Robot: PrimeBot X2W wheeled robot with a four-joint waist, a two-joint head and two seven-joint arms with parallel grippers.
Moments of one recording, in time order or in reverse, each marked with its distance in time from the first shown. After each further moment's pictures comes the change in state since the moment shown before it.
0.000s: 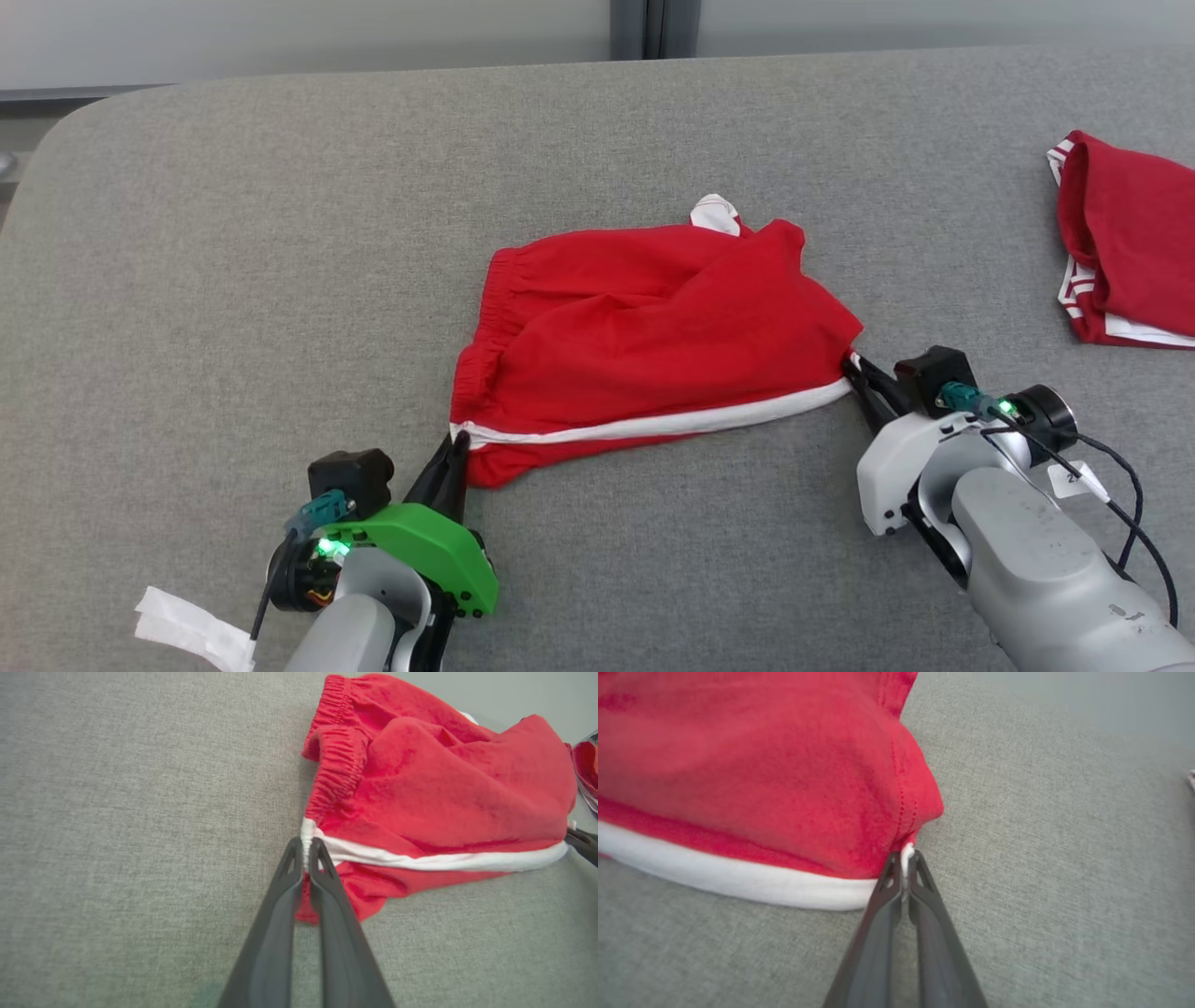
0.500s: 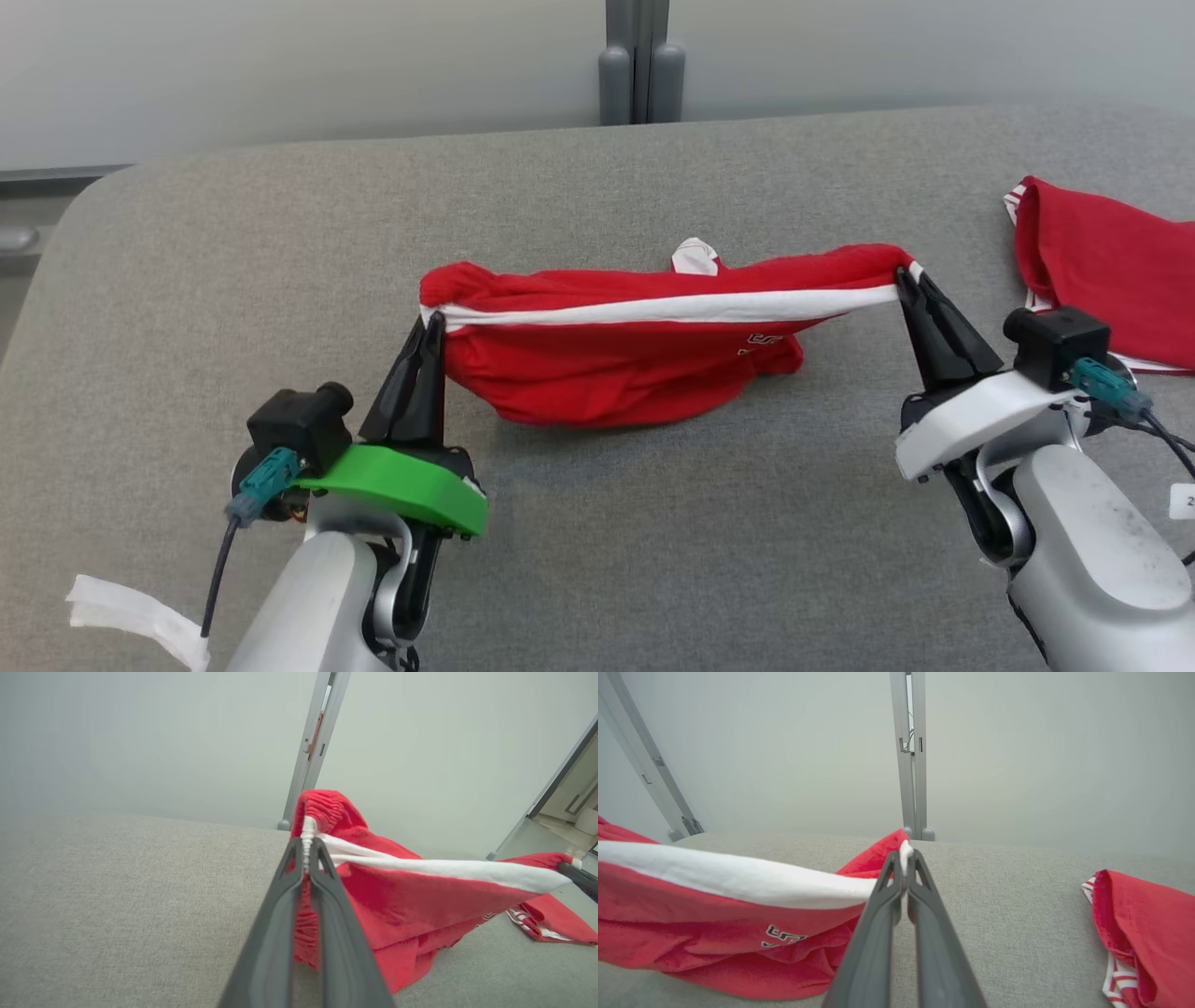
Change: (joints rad) left arm -0.040 0.027 0.021 -0.203 0.024 0.005 -0.125; right arm 0.156 -0.053 -0.190 -0.467 0.158 0.000 -0.004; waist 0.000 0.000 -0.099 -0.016
